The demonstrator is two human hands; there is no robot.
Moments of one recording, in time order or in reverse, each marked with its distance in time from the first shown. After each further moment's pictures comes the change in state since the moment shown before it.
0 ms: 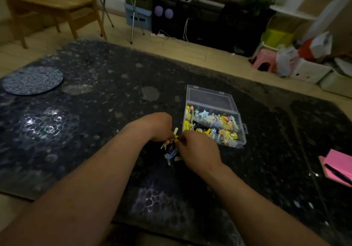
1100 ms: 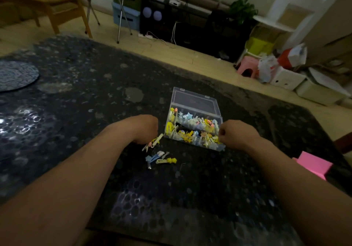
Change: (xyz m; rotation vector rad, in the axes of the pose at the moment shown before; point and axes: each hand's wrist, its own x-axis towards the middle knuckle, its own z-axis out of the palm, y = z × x) left_hand -0.006 0.010 -0.004 -0.007 -0.046 0.029; right_hand 0.046 0.123 -0.094 -0.442 -0.322 0.269
